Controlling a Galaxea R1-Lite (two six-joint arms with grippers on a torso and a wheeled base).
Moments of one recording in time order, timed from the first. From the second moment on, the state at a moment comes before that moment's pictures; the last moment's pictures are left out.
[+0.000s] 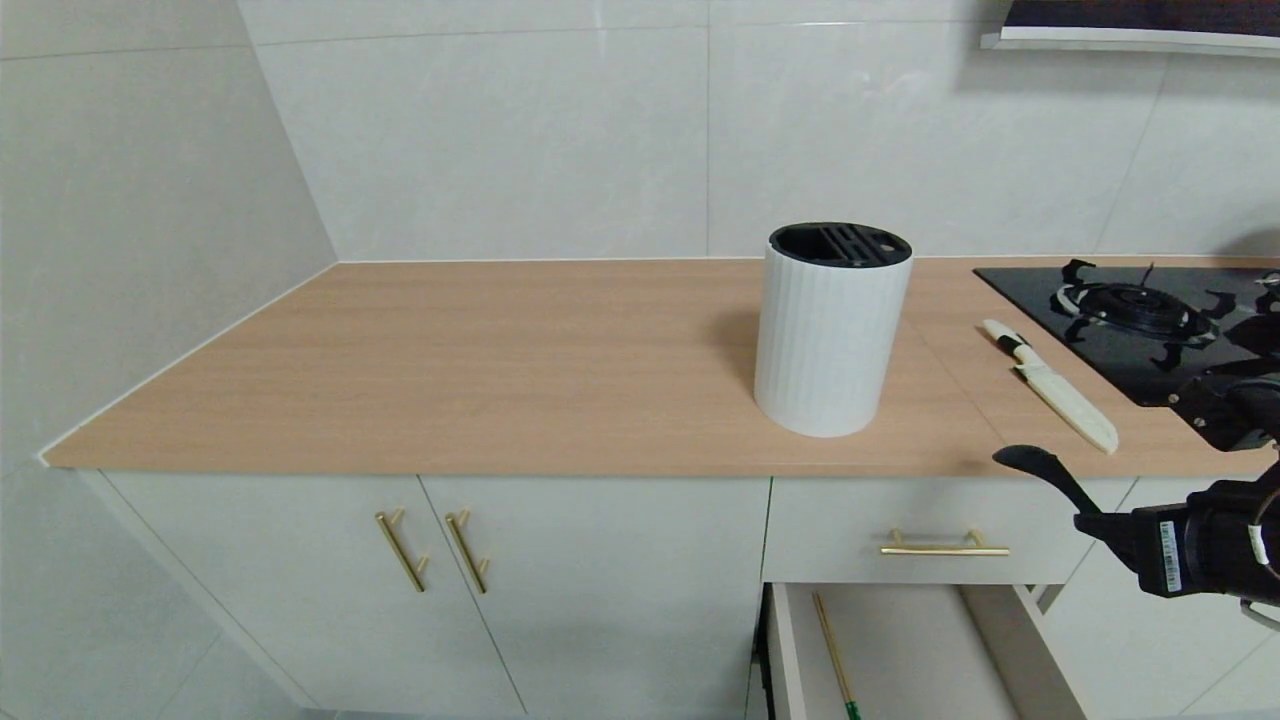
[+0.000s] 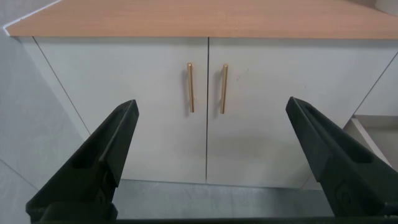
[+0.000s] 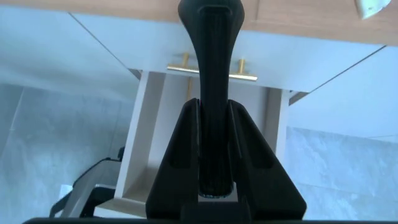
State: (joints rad) left arm 0.00 0.00 0.00 0.00 0.03 0.00; right arm 0.16 1.31 -0.58 -0.14 0.02 0.04
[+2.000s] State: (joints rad) left arm 0.00 0.00 0.00 0.00 0.03 0.00; right arm 0.22 1.45 -0.54 -0.15 0.01 0.04
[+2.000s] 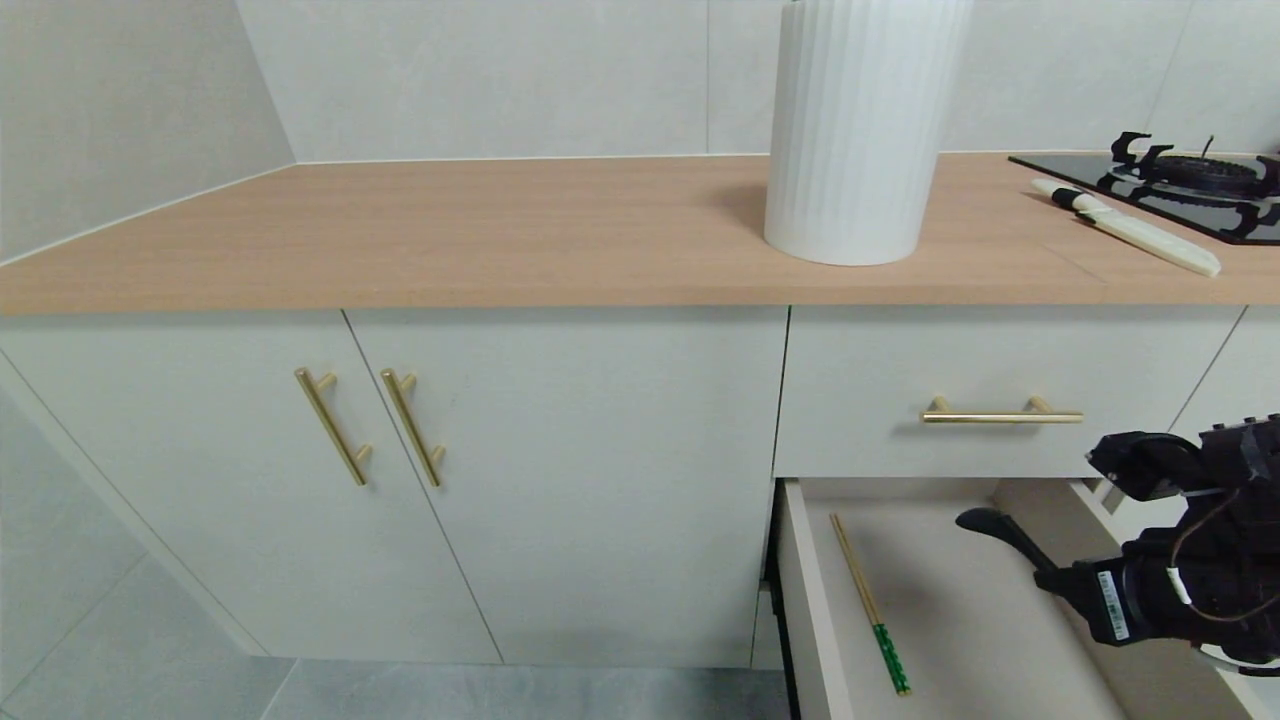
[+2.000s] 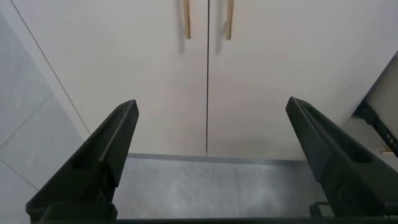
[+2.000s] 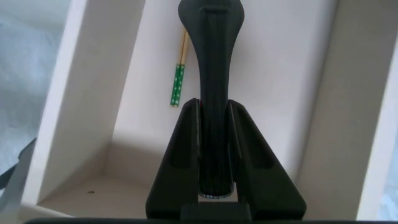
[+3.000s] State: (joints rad) left arm 0.00 0.00 0.00 0.00 0.03 0.00; right arm 0.22 2.11 -0.44 -0.86 -0.10 0.09
